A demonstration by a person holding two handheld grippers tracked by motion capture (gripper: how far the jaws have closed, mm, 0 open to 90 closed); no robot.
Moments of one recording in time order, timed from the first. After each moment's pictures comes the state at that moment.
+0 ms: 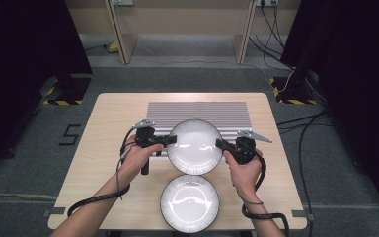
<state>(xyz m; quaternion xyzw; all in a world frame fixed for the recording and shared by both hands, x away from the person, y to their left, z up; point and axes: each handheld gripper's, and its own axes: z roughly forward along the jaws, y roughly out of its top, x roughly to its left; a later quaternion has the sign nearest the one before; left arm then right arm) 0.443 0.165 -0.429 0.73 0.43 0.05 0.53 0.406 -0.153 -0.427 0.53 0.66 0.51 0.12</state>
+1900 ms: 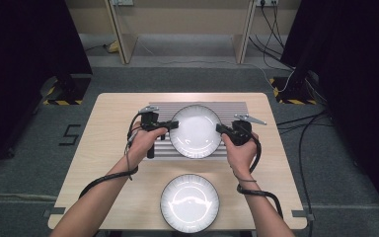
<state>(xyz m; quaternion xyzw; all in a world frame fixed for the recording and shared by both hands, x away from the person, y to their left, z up) 0.500 0.158 -0.432 0.71 0.46 0.07 0.53 0.460 -0.148 -0.421 0.55 0.66 0.49 0.15</state>
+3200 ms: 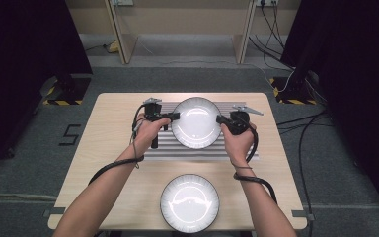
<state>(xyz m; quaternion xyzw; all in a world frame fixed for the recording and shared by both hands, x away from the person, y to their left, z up) 0.536 0.151 -0.432 0.70 0.48 0.08 0.52 0.495 -0.145 -0.420 0.56 0.65 0.49 0.17</state>
